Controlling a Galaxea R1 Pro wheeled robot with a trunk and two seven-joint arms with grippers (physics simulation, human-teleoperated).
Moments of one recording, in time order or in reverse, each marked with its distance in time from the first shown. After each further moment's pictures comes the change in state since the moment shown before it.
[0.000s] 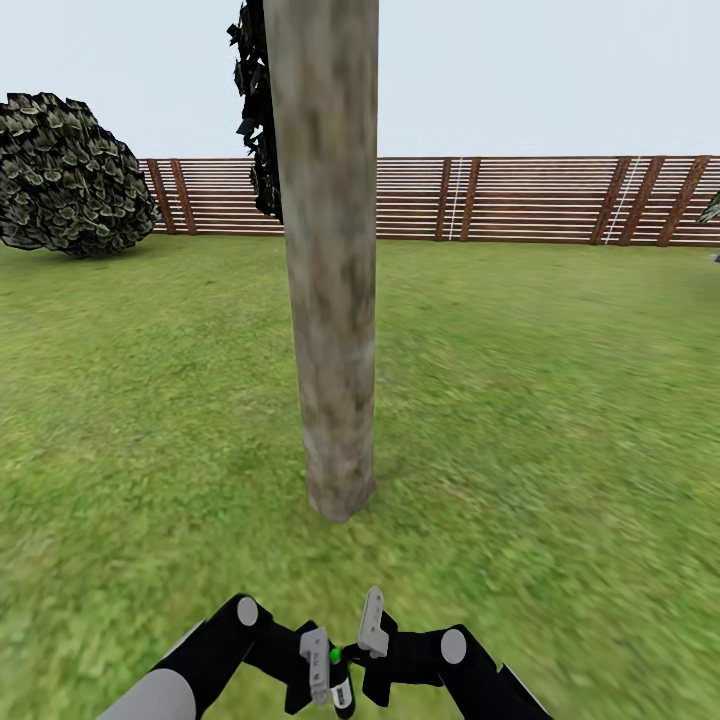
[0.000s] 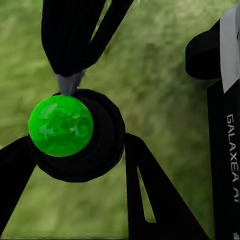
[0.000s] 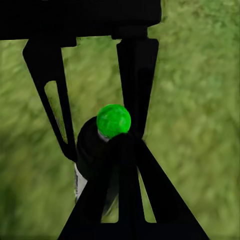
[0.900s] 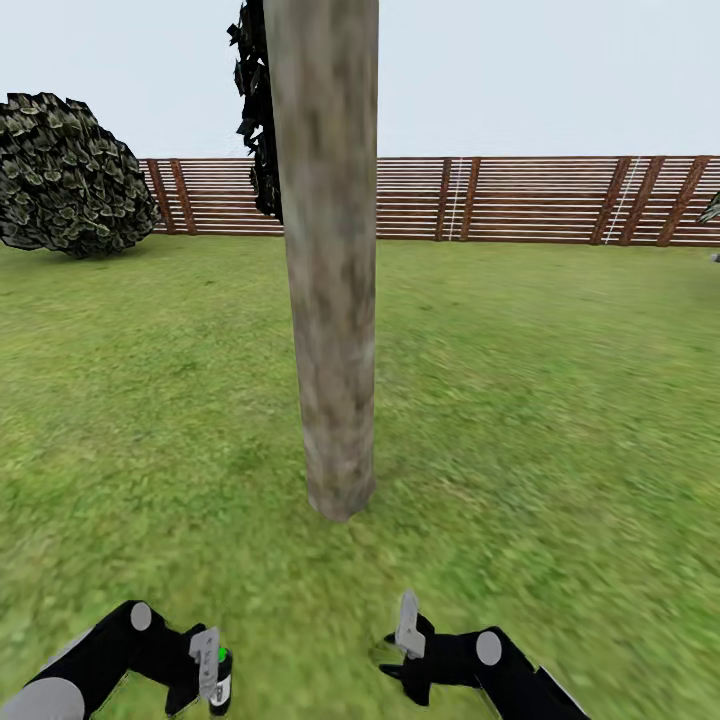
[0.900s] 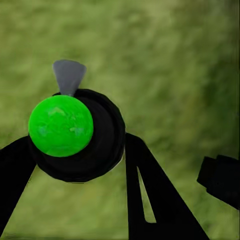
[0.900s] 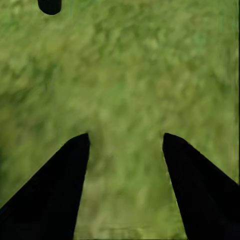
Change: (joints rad) left arm 0.014 0.290 0.113 0.011 -0.072 0.018 0.019; right arm 0.000 -0.107 -0.012 0.013 -0.005 -0.004 -0.006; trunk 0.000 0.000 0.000
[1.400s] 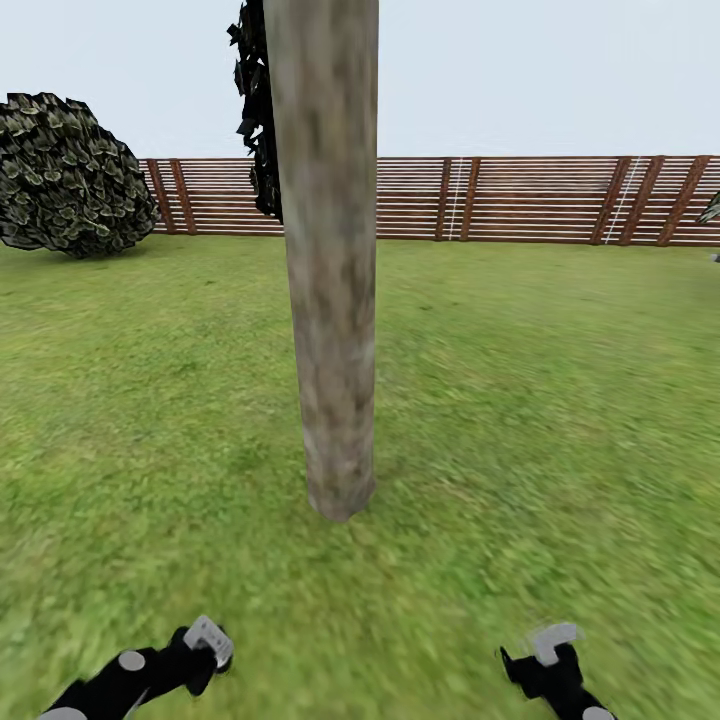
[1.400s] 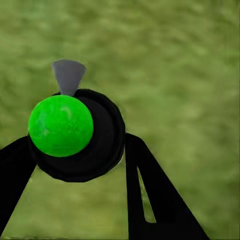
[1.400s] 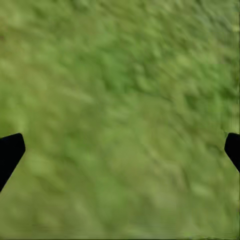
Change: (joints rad) left arm 0.004 -0.054 0.192 0.265 0.286 -0.005 0.573; right arm 0.006 -0.090 -0.676 0.387 -0.003 -0.118 -0.642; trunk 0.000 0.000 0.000
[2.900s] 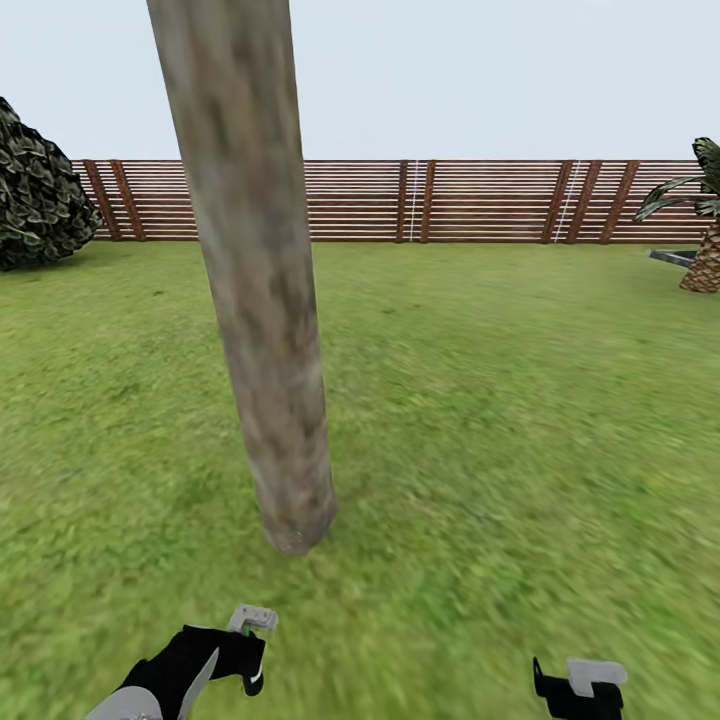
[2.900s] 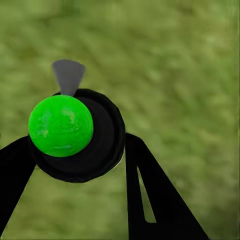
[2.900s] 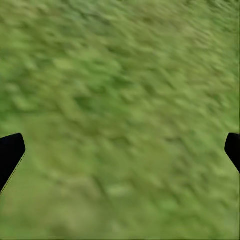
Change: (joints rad) left arm -0.017 -0.173 -0.013 -0.097 0.245 0.464 0.187; right arm 0.007 -0.013 -0.154 0.156 -0.033 -0.203 -0.237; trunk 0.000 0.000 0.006
